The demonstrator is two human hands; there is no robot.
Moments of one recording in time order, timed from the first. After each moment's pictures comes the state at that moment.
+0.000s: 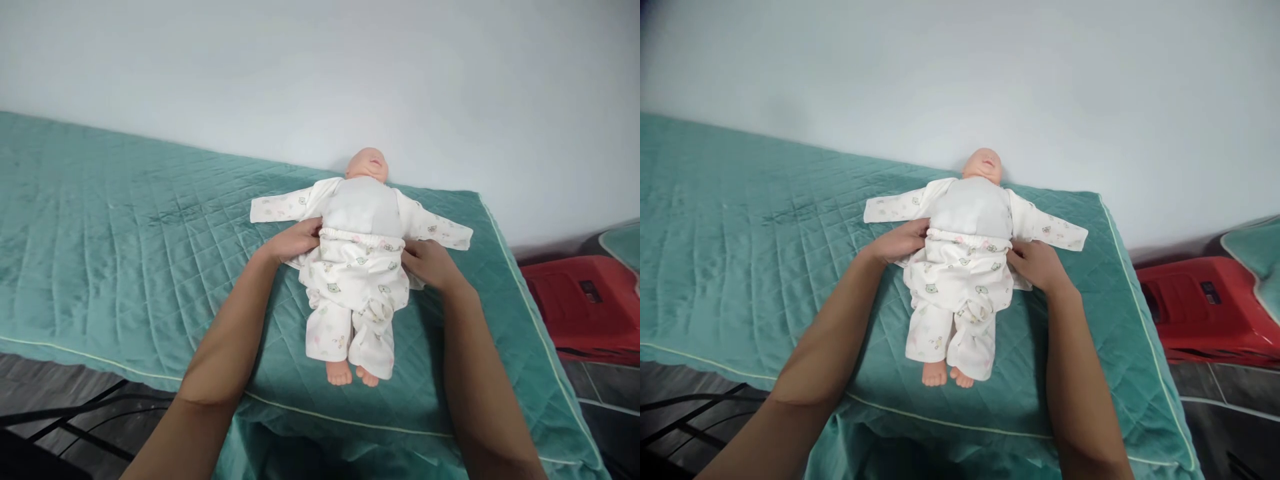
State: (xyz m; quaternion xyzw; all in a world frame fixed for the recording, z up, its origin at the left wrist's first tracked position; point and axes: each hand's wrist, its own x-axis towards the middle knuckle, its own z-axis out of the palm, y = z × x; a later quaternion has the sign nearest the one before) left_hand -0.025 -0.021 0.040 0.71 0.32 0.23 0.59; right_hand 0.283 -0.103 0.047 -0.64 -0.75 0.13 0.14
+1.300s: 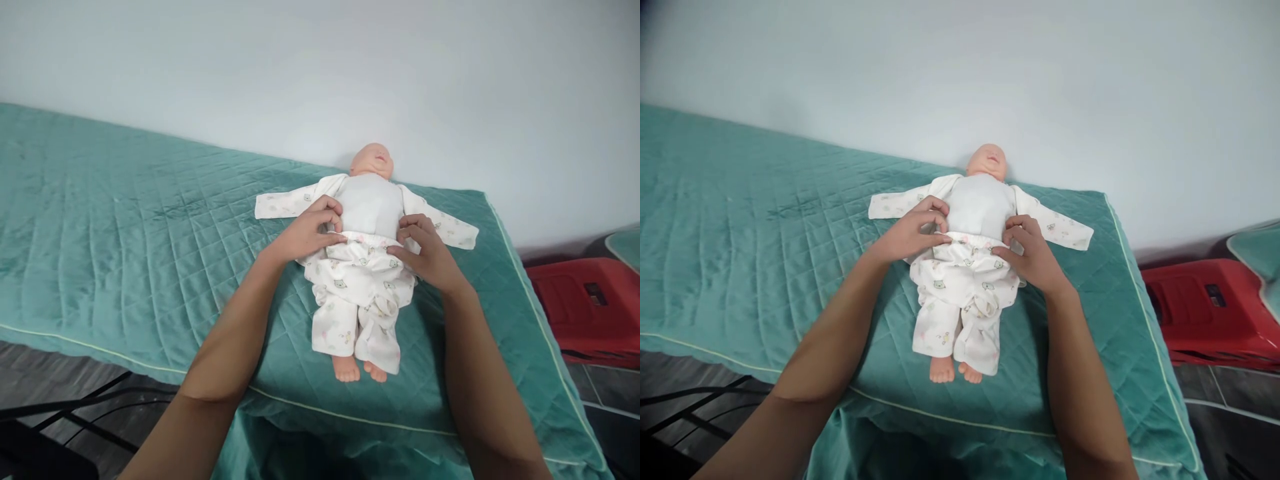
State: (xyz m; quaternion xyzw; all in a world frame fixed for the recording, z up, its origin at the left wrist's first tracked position) left_hand -0.025 -0.033 0.060 0.84 0.30 0.31 0.32; right_hand 0.265 -0.105 0.055 -0.49 -0.78 0.17 0.35
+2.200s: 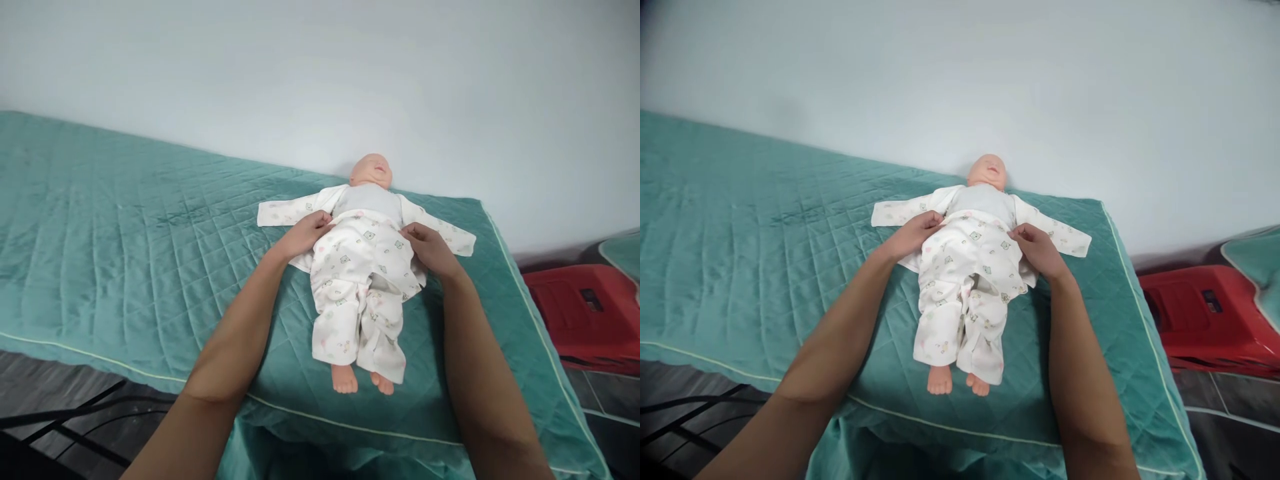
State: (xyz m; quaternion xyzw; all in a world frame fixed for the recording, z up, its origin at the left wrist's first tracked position) left_hand -0.026 -0.006 0.034 0.70 0.42 0.31 0.49; right_hand 0.283 -0.072 0.039 -0.60 -0.55 0.42 0.40
